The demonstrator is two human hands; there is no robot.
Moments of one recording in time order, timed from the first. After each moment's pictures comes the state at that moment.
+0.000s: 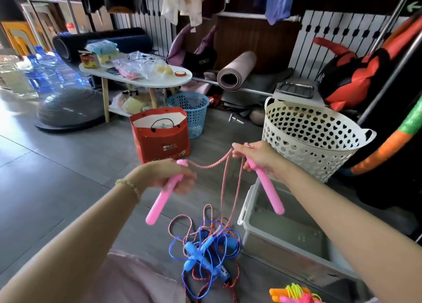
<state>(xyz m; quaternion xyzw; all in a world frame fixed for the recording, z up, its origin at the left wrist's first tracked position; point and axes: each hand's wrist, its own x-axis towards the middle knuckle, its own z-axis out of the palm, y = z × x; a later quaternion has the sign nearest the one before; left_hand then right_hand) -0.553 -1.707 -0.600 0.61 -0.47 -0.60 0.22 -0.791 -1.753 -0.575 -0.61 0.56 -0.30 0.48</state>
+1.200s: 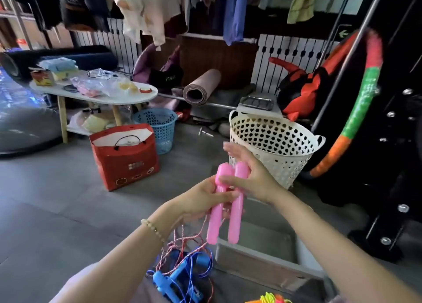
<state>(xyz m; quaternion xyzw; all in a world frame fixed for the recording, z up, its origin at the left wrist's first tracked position) -0.702 -1.671 -0.582 0.30 -0.55 -0.70 0.34 -0.861 -1.699 -0.563 -0.72 0.42 -0.39 0.38</state>
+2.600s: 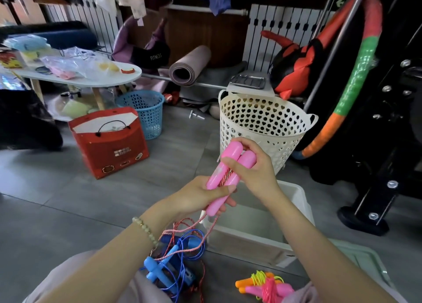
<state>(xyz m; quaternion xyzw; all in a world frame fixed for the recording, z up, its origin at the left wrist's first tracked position) -0.731 -1.675 -0.609 0.42 -0.56 -0.65 0.28 -0.884 -1.695 -0.600 -0.59 0.45 -0.56 0.37</state>
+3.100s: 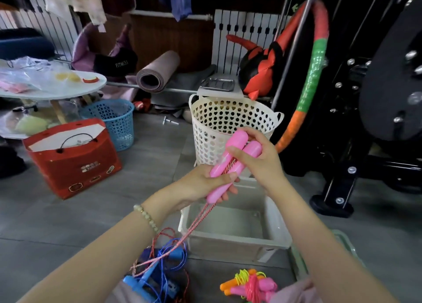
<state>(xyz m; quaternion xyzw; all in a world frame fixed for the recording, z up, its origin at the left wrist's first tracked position) -0.781 -1.697 -0.587 0.36 -0.62 -0.65 0.25 -0.945 -1.689 -0.571 -0.57 0.48 -0.58 0.32</state>
